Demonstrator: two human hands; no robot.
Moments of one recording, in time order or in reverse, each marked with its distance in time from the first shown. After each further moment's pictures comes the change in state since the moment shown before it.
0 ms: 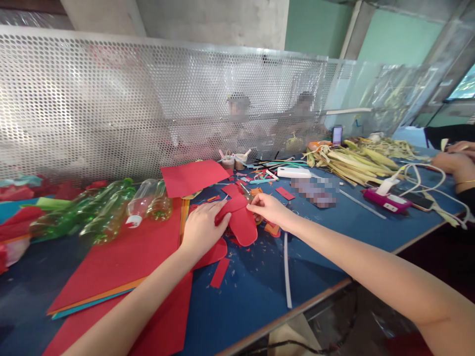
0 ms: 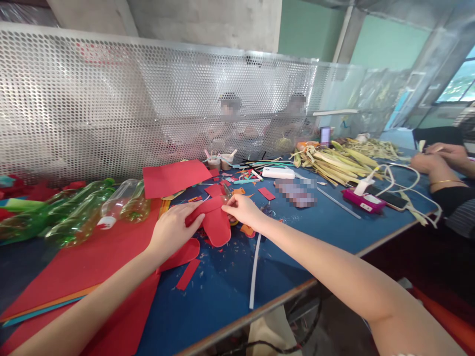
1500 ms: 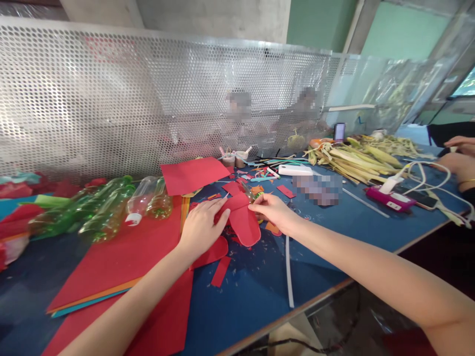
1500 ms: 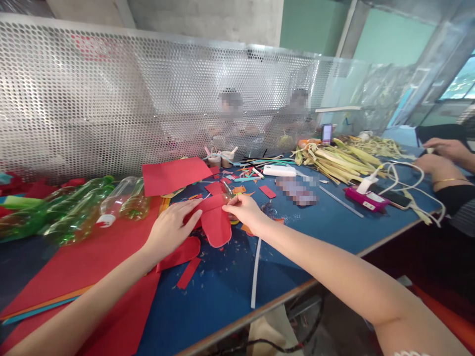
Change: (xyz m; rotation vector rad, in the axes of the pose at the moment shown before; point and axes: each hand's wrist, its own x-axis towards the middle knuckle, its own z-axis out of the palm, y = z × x) left_hand -0.001 -0.003 -0.003 -0.088 -0.053 0.007; right_hand -0.012 -0.002 0.005 0.319 0.074 0.085
